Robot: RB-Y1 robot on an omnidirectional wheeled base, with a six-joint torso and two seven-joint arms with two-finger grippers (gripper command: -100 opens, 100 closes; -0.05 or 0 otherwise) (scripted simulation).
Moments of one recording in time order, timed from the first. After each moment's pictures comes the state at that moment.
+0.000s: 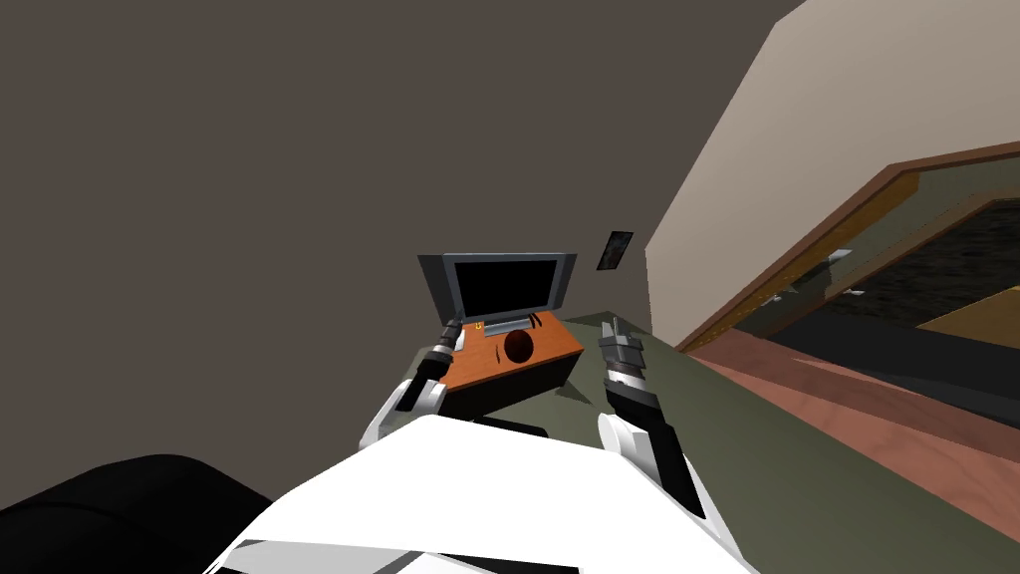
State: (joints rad) left arm 0.42 0.12 -0.02 -2.09 -0.08 -0.15 -0.17; right arm 0.49 -0.03 -0.05 -2.23 -0.12 -0.36 0.08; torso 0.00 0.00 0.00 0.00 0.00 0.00
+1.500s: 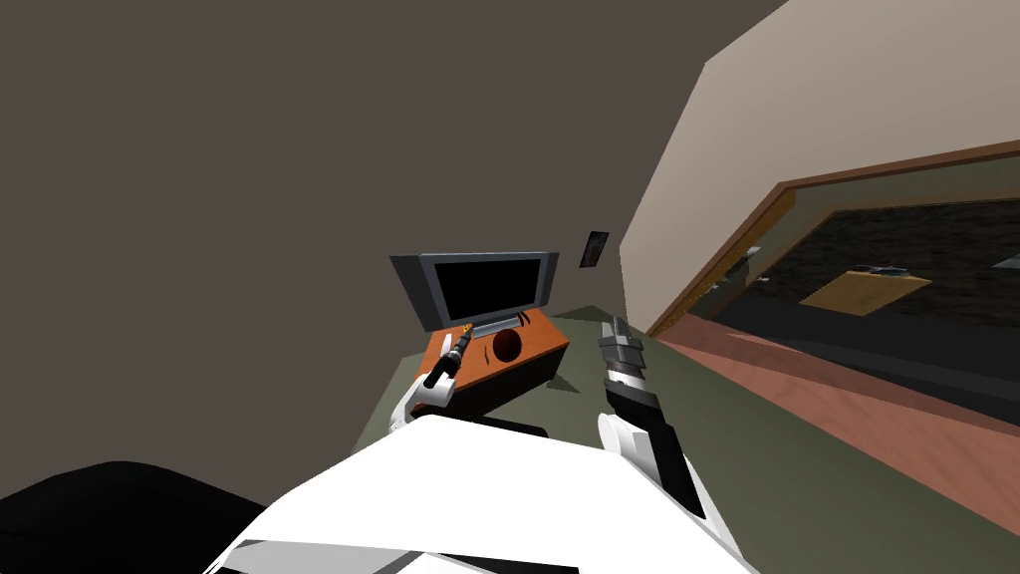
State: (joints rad) left arm 0.28 0.14 -0.03 -1.78 -0.03 0.19 -0.29; right arm 0.49 -0.03 -0.05 -2.23 -0.12 -0.36 0.08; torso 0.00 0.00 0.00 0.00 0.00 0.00
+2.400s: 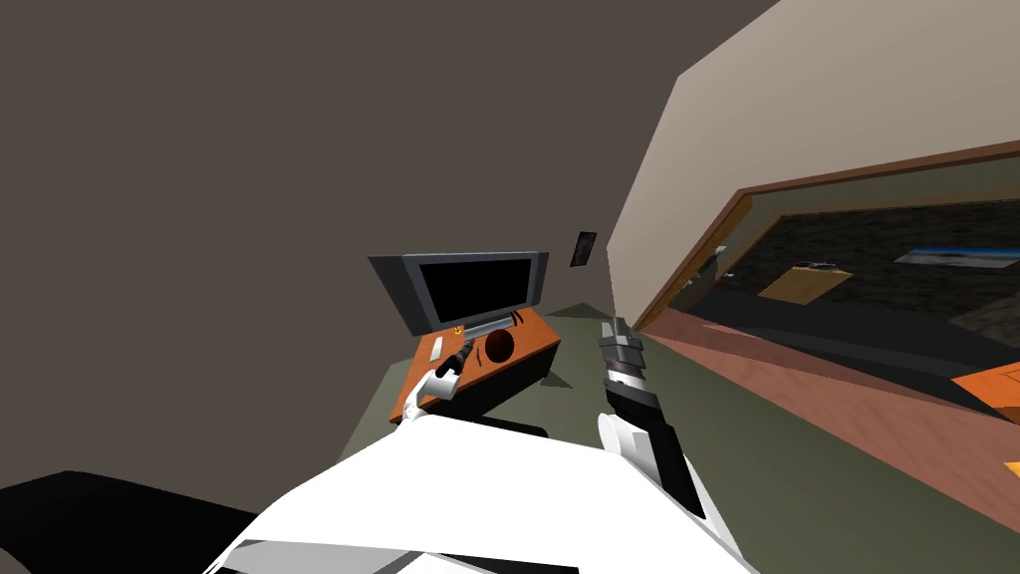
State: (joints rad) left arm 0.16 0.16 -0.03 -1.56 0.00 0.39 -0.36; right arm 0.49 -0.03 -0.05 -2.23 -0.12 -0.36 0.08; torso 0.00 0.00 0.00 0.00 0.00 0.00
